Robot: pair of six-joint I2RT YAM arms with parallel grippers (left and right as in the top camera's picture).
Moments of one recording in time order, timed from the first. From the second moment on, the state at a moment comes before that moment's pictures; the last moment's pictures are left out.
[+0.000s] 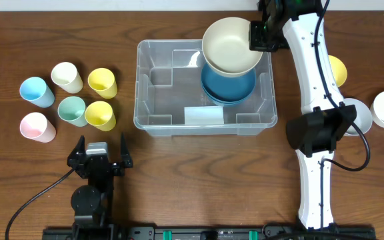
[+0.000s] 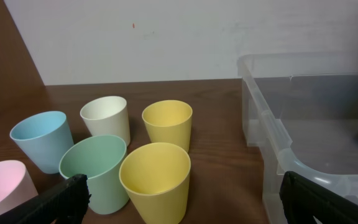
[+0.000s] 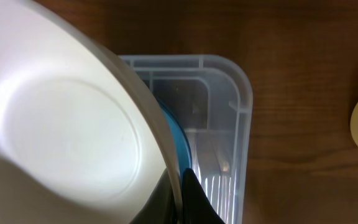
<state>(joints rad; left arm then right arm) -0.01 0.01 0.03 -0.12 -0.09 0.04 0.21 2.43 2.67 -1.54 -0.03 0.26</state>
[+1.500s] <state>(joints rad) -0.01 0.01 0.03 -0.12 -0.09 0.04 0.26 2.43 2.62 -1.65 0.03 0.19</state>
